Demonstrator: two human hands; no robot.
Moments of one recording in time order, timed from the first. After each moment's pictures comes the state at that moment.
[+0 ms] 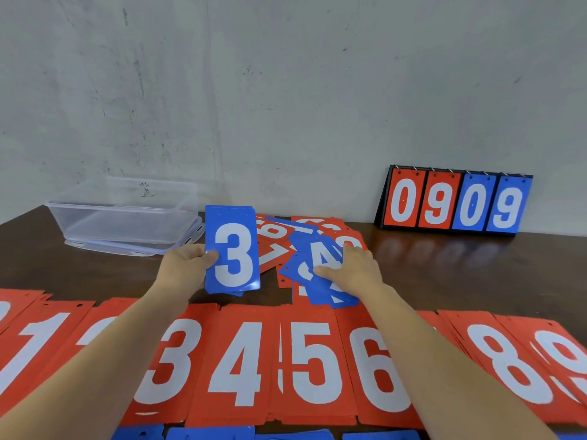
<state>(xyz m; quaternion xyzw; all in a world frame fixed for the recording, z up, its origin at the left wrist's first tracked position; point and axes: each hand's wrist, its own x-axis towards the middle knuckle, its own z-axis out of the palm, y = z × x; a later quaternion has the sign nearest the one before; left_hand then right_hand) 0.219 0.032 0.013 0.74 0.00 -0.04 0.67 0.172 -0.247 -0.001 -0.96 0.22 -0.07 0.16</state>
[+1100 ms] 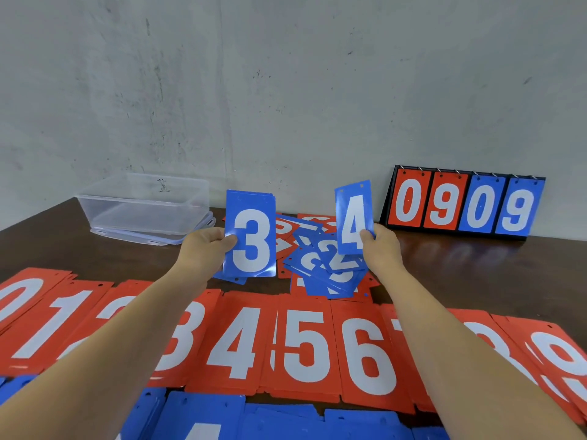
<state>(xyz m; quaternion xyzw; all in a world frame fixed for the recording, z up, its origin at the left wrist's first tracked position) 0.190 0.010 0.038 0.77 -0.02 -0.01 0.64 0.160 -0.282 0.018 -0.85 0.21 -0.24 0.42</state>
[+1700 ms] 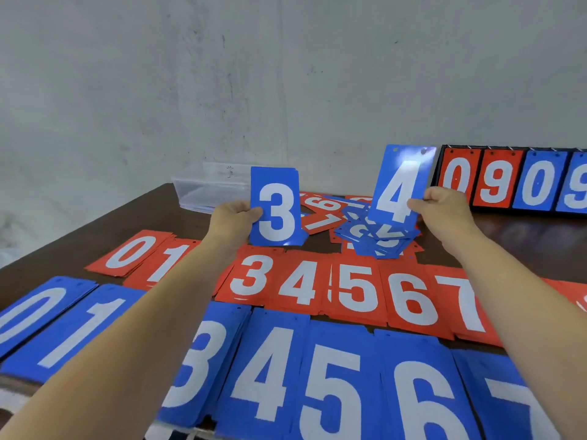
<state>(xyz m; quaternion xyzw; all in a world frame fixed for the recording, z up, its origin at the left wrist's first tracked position) 0.115 0.070 0.064 0.76 0.01 0.03 0.65 0.080 -0.243 0.065 -0.80 0.14 -0.28 0.51</state>
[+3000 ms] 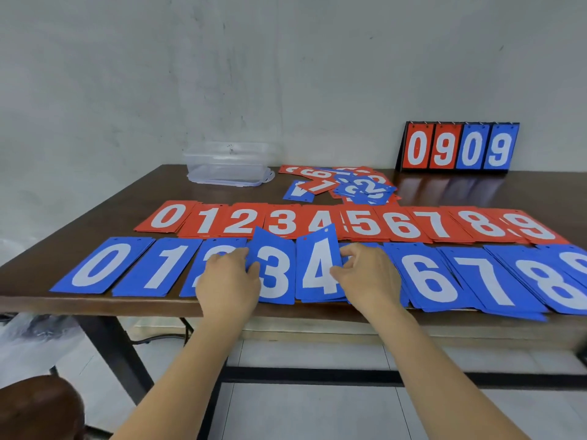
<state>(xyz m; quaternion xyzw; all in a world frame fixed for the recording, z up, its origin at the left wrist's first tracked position) -0.055 0.186 -0.010 0.95 -0.03 0.14 0.28 -0.107 -0.003 -0.005 -0.92 0.22 -0.18 0.26</state>
